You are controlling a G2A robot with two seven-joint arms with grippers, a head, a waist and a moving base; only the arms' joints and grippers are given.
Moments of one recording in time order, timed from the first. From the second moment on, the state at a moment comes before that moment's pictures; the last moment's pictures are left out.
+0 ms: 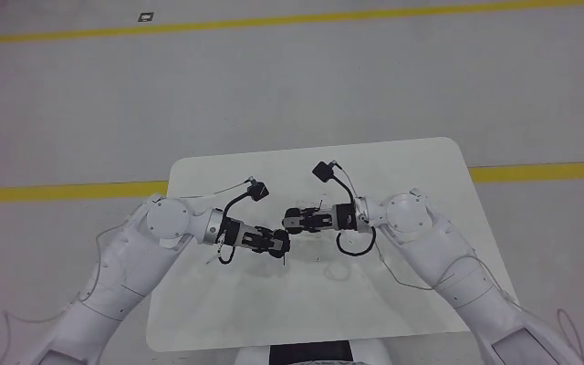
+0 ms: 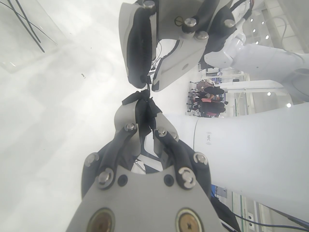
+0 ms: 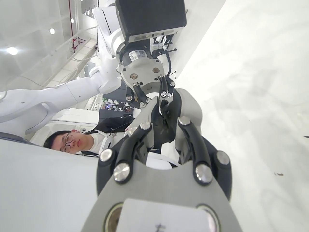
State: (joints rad) left arm 1.09 -0.93 -0.96 -1.57 -0.22 -0.34 -1.26; right arm -1.10 -1.19 0.95 -1.48 0.11 -0.32 1.03
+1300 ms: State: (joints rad) left arm 1.09 -0.93 -0.96 -1.57 -0.22 -0.34 -1.26; right arm -1.16 -1.16 1.03 -1.46 0.18 -0.29 0.88
